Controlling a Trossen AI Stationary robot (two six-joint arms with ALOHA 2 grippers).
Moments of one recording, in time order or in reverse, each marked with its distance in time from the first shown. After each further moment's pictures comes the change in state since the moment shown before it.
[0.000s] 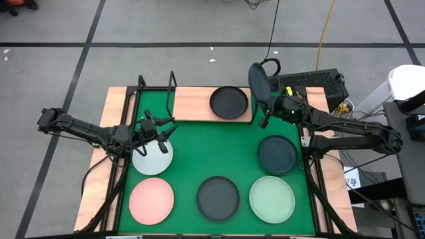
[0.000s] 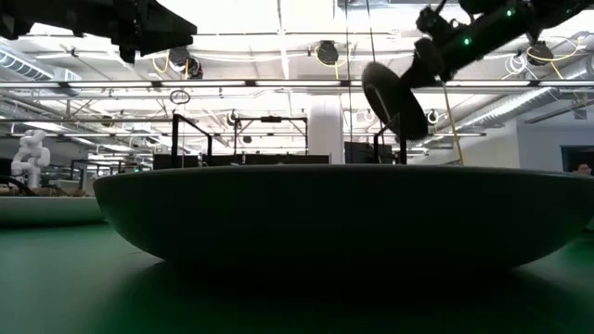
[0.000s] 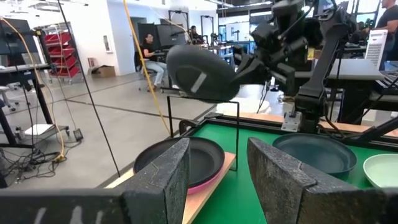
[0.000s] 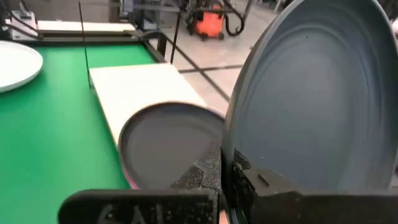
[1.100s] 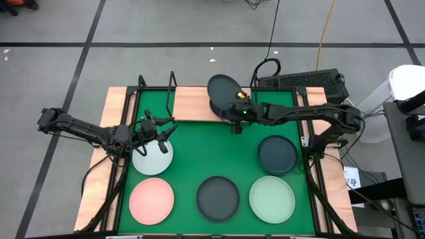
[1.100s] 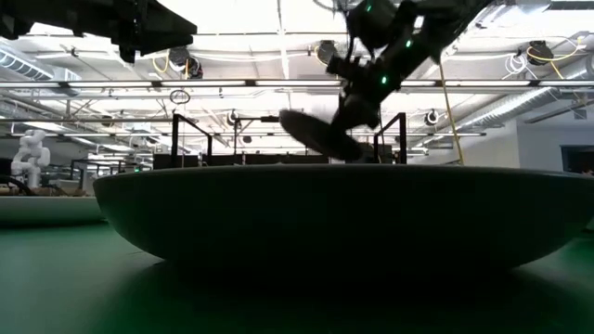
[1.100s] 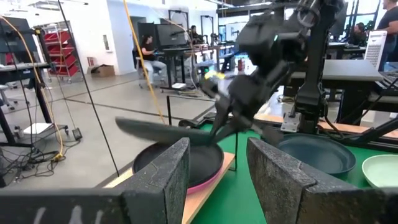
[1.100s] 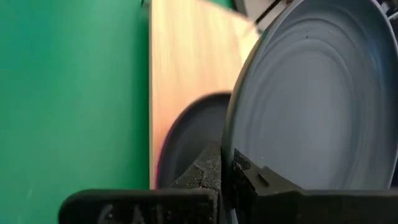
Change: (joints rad) left arm 0.000 0.000 0.000 0.001 0.000 -0.005; right arm 0.081 0.677 0.362 -0.029 -0.031 -0.305
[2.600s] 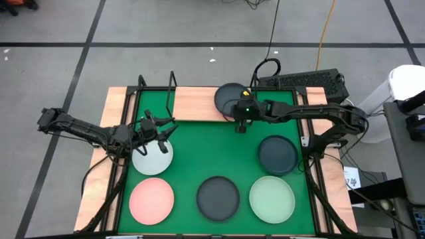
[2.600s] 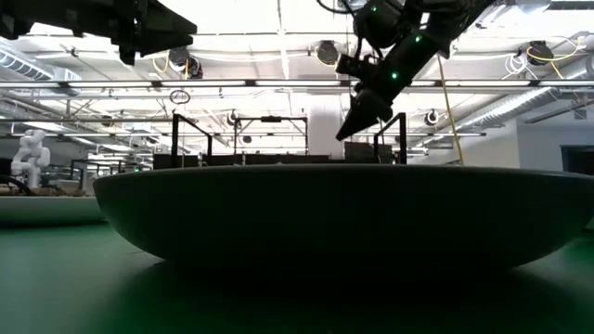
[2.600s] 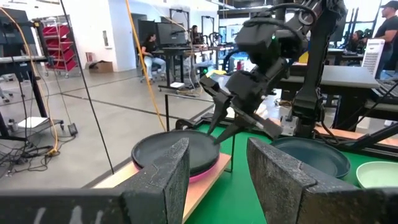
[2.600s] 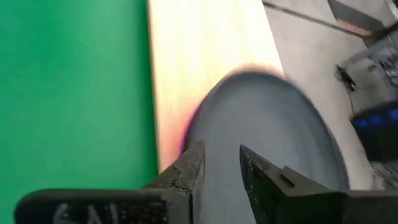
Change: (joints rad) left arm 0.000 0.000 0.000 0.001 0.000 -0.042; right arm -0.022 -0.066 0.000 -0.132 -0.053 0.086
